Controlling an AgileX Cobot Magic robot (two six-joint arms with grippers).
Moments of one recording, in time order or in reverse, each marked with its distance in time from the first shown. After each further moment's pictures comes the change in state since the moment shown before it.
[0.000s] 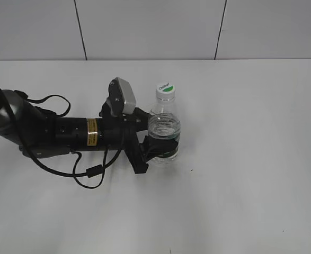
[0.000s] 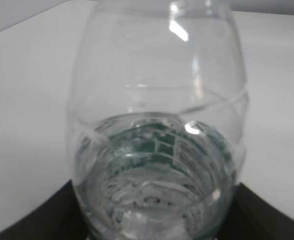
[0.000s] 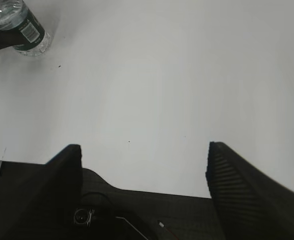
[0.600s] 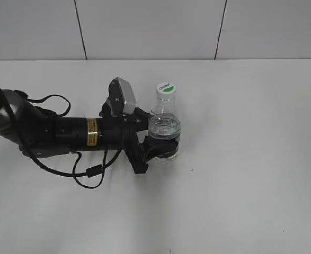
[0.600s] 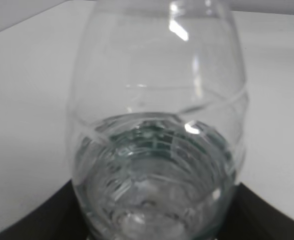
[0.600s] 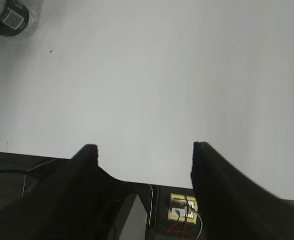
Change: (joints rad) left arm 0.000 0.000 -0.001 0.006 0.000 0.000; right arm 0.000 0.528 -0.312 -0.003 0.098 -0.004
